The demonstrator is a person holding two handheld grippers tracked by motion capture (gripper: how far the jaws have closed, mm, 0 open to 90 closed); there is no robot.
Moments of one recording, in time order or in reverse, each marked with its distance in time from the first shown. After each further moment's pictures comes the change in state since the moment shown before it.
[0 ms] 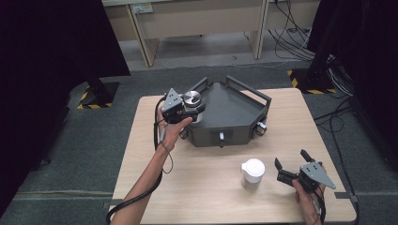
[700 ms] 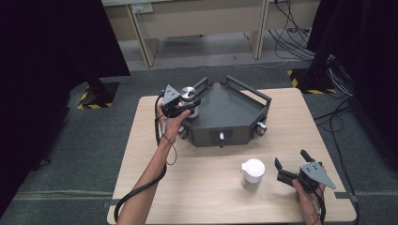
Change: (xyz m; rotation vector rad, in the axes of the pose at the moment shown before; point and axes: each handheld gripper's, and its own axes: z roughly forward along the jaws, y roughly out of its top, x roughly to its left) left arm 0.017 -0.021 0.021 0.003 0.090 -0.069; right arm 0.000 0.000 0.000 0.002 0.000 0.002
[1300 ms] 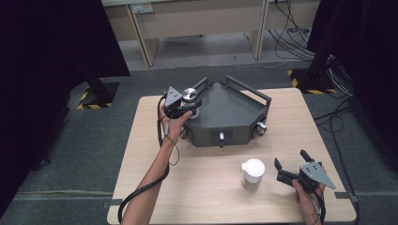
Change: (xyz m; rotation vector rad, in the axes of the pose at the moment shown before) left arm -0.004 -0.006 0.006 0.012 0.022 0.013; right arm 0.000 0.000 0.000 0.001 0.003 0.001
